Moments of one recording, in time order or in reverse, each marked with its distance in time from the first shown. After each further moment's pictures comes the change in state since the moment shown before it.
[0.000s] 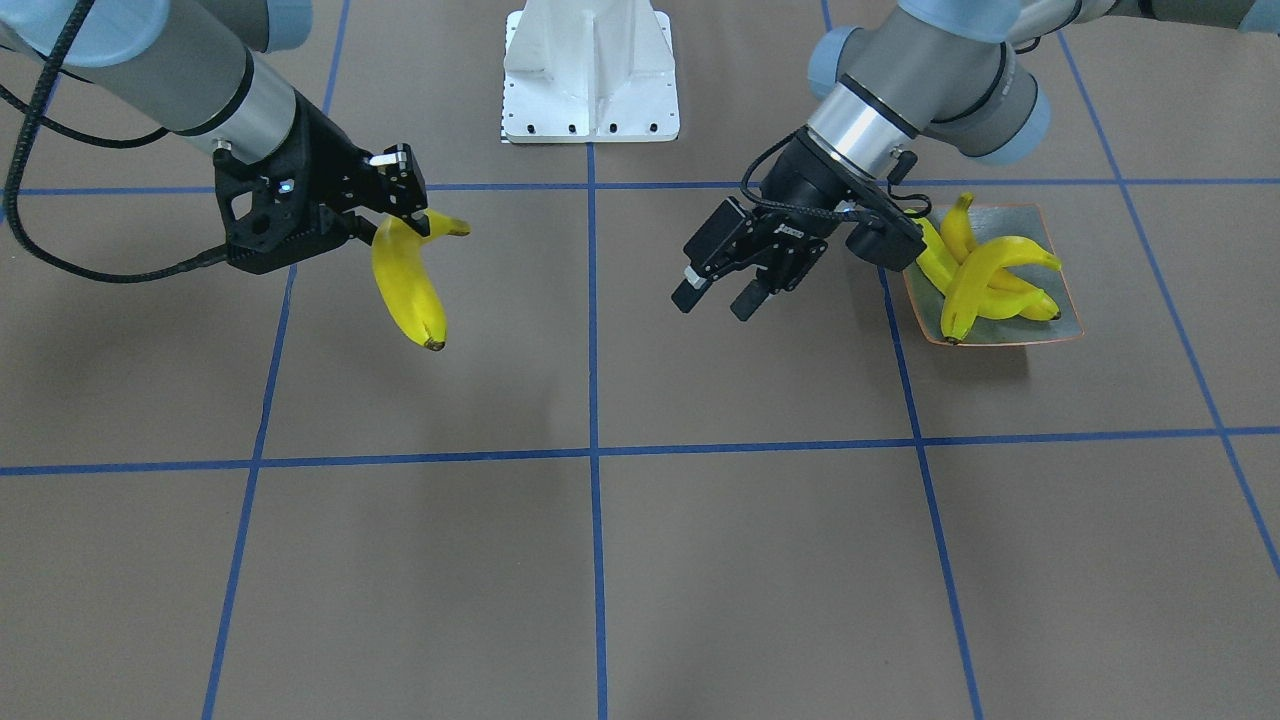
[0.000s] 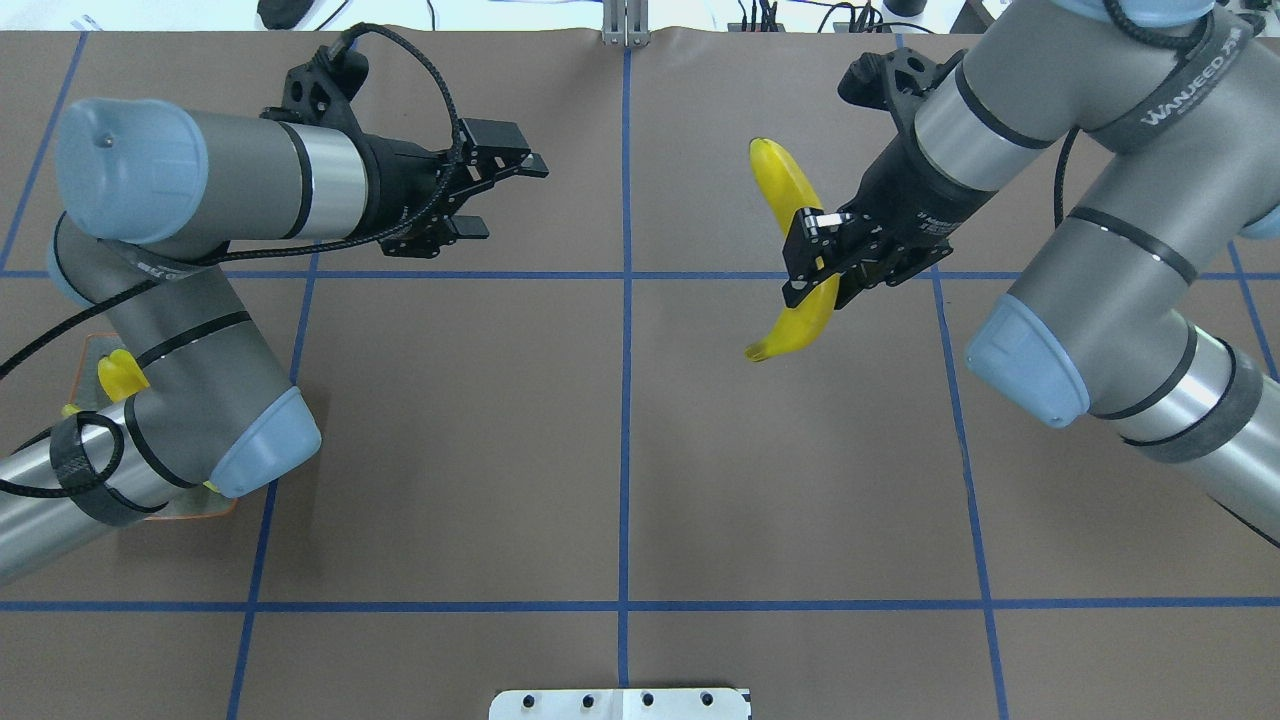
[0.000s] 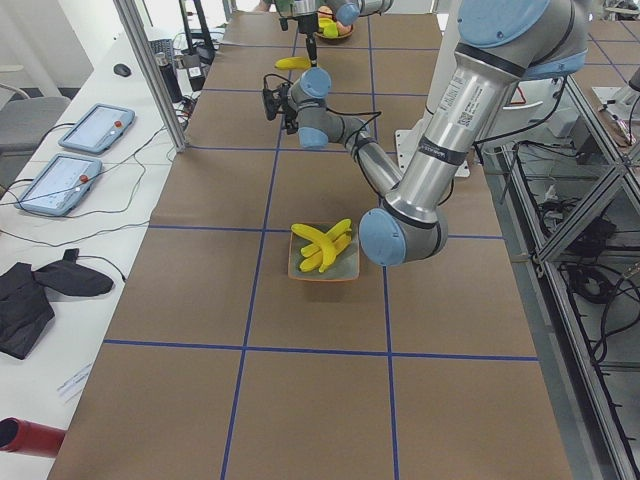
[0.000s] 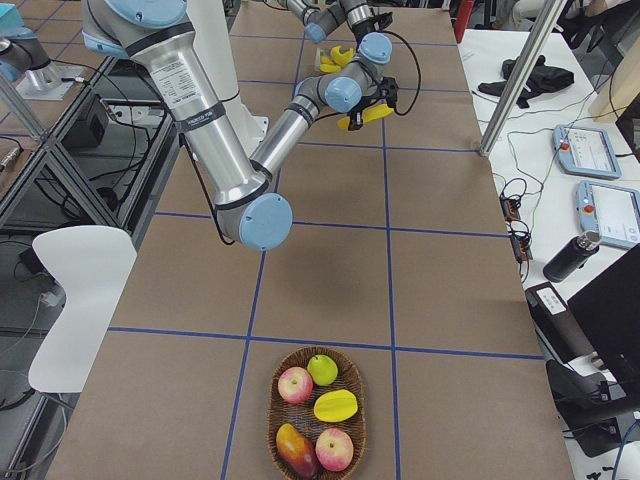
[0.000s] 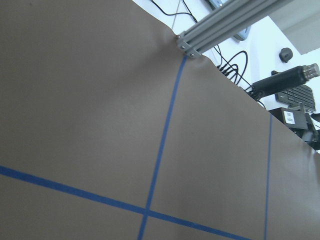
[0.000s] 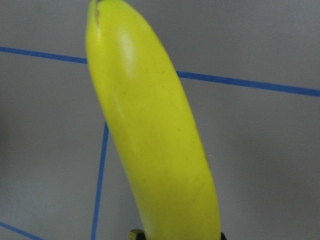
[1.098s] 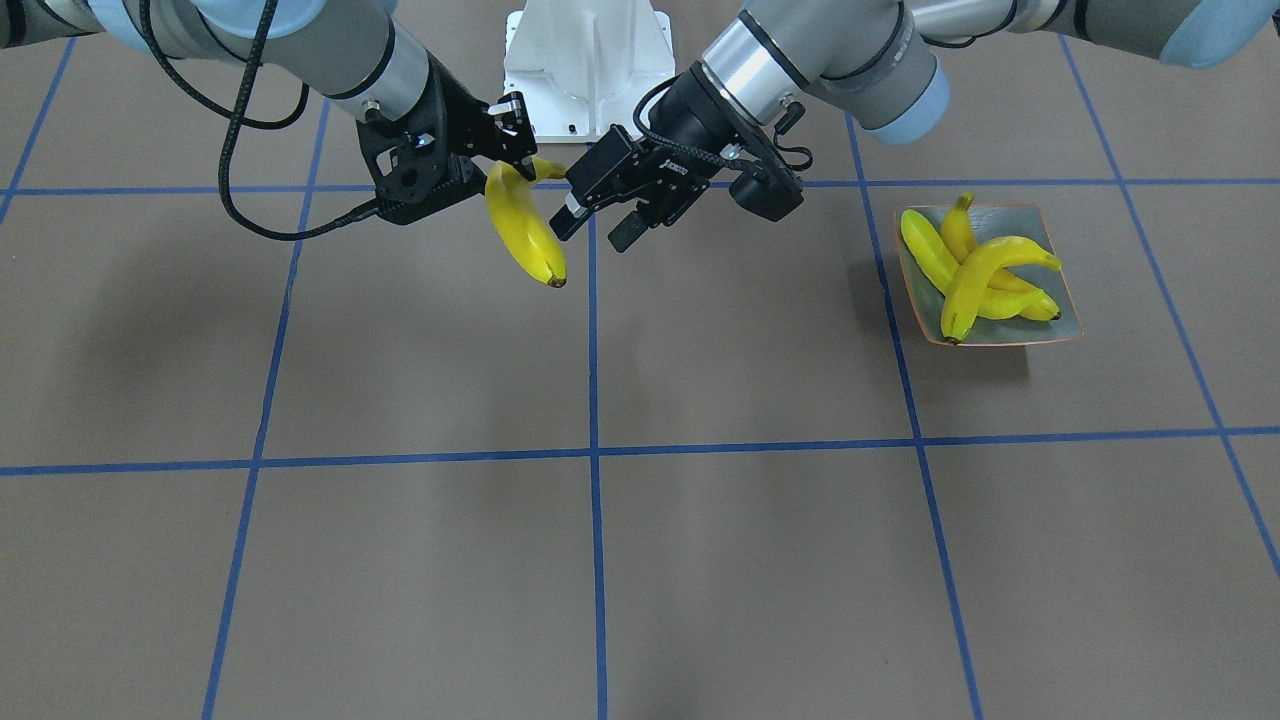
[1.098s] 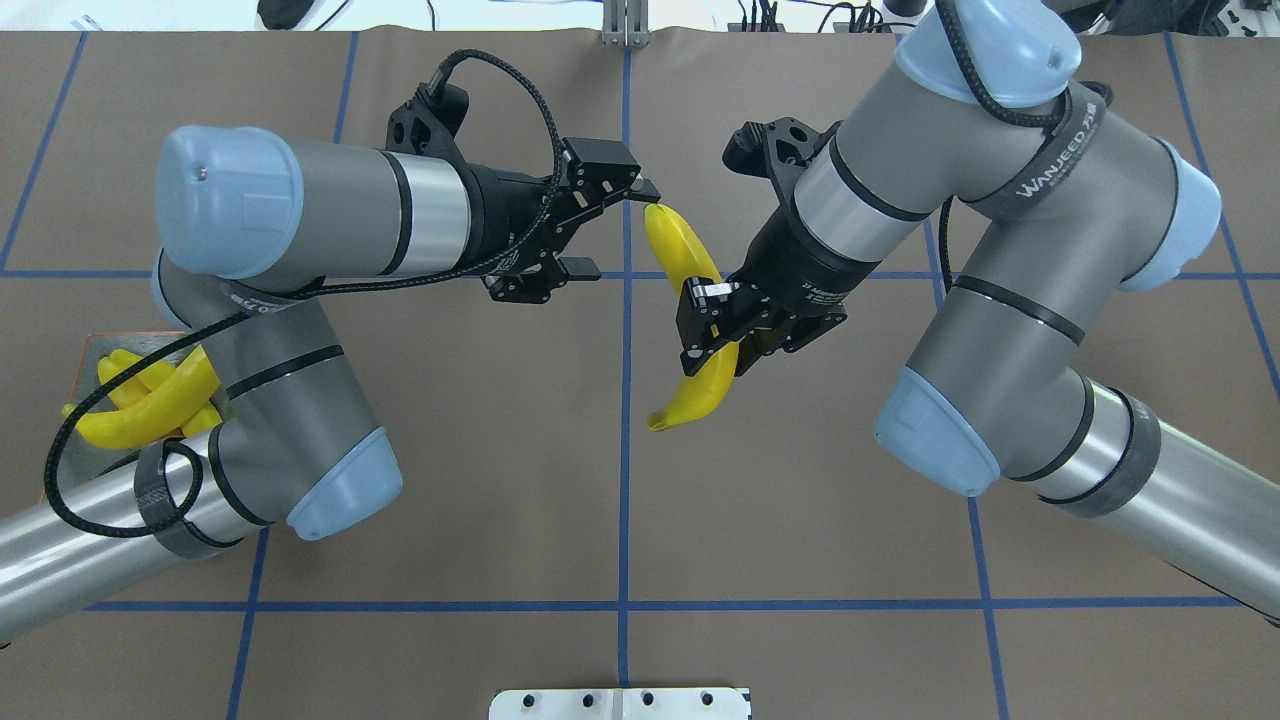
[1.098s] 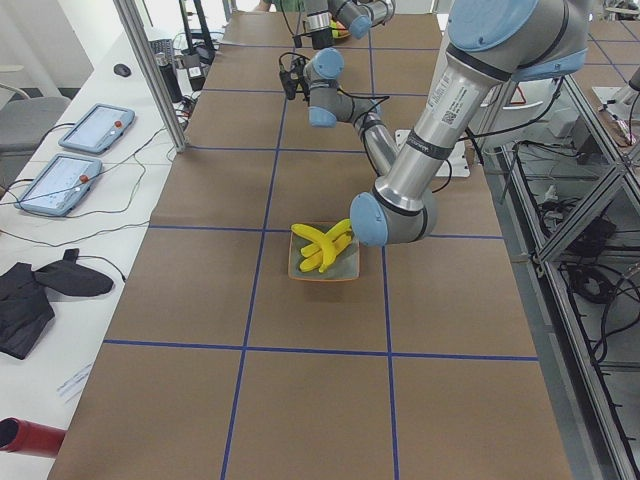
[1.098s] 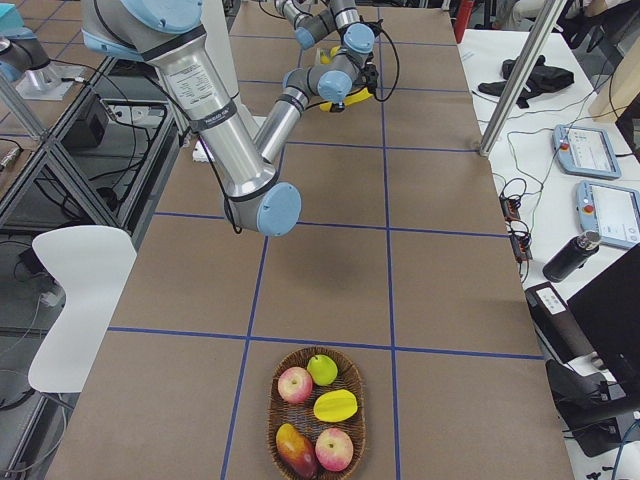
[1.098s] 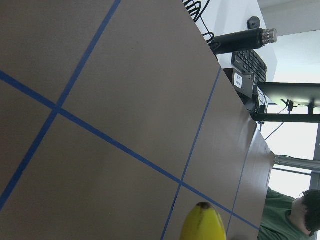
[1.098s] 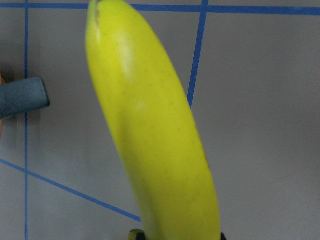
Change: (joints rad) left arm 0.088 -0.107 0.008 -0.008 0.002 -0.173; right arm -0.127 0.081 -0.020 0.049 -0.010 0.093
